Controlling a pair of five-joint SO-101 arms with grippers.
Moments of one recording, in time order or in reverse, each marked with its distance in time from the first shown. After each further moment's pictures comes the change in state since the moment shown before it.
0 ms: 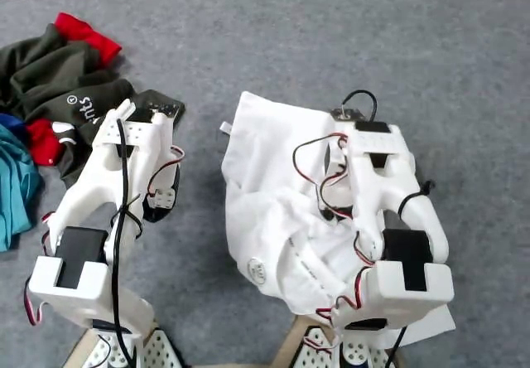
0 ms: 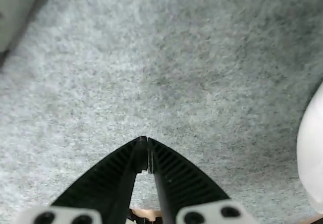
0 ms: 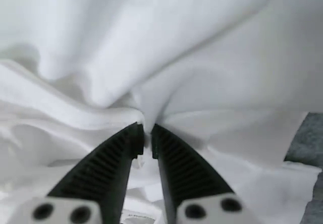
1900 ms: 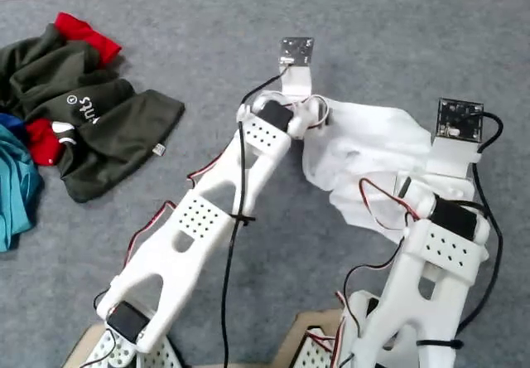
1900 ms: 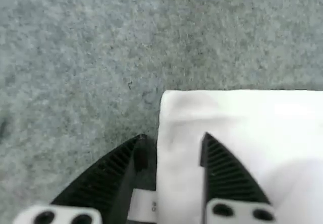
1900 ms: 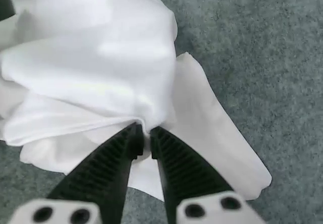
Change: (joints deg) left arm 28.2 75.0 -108.1 -19.9 22.2; right arm 25.3 -50.7 25.6 -21.9 10.8
